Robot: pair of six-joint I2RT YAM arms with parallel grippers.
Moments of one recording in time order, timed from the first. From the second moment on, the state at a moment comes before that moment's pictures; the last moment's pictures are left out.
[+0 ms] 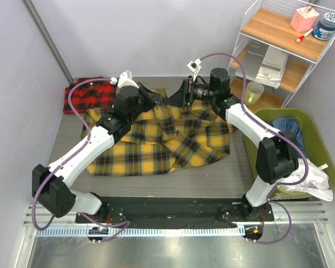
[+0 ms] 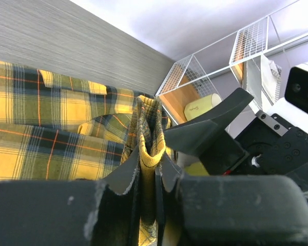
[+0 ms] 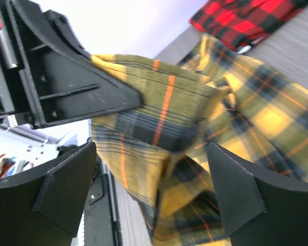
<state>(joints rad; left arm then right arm) -0.58 1.37 1.23 -0.10 -0.23 -0.89 0.38 1.70 1.37 0.20 -0.92 0.49</state>
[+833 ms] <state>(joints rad) -0.32 1.09 1.23 -0.29 0.20 -0.27 0.45 1.69 1.57 -0.38 -0.99 -0.17</state>
